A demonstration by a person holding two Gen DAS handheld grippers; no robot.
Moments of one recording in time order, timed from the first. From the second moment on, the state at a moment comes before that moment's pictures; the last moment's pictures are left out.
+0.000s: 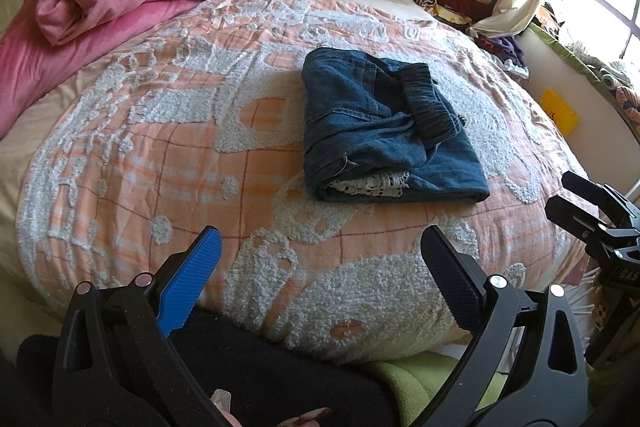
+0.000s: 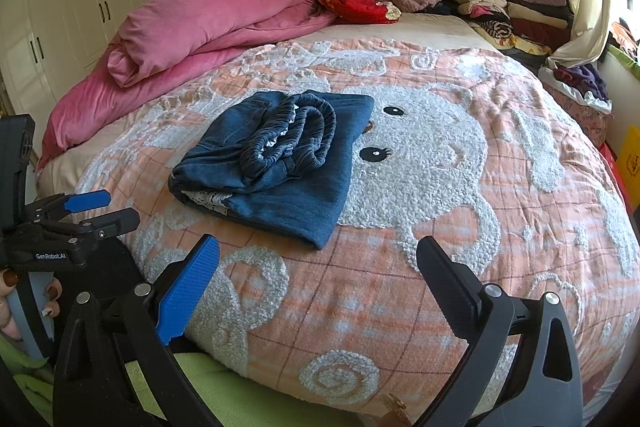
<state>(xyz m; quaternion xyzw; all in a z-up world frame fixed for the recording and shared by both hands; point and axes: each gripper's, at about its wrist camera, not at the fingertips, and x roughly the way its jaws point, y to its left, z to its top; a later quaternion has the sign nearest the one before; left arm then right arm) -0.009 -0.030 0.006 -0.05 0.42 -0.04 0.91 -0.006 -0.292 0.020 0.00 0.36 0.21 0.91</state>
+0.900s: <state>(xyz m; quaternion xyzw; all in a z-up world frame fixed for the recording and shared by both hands) -0.007 -0.017 0.006 -0.04 0.41 -0.04 0.91 0.002 -0.303 0.013 0.01 0.36 0.19 0.91</state>
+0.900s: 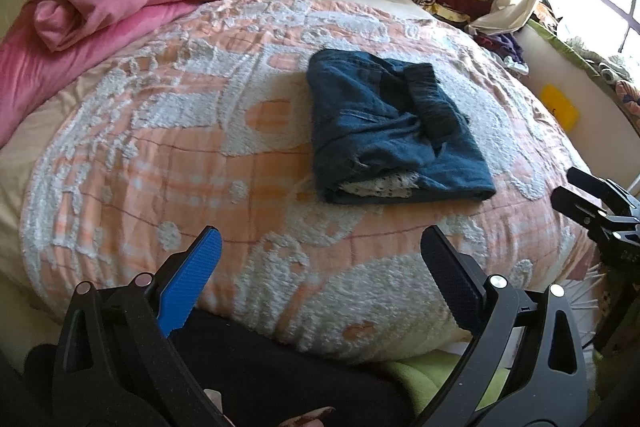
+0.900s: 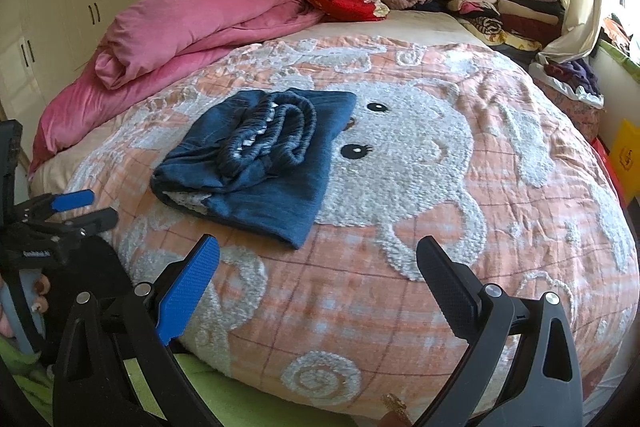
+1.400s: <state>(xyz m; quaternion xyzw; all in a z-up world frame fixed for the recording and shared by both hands) 0.129 0.151 -0.004 -0.09 0.44 0.16 0.88 0.119 -0.444 -0.012 0.06 0.38 0.01 0.92</state>
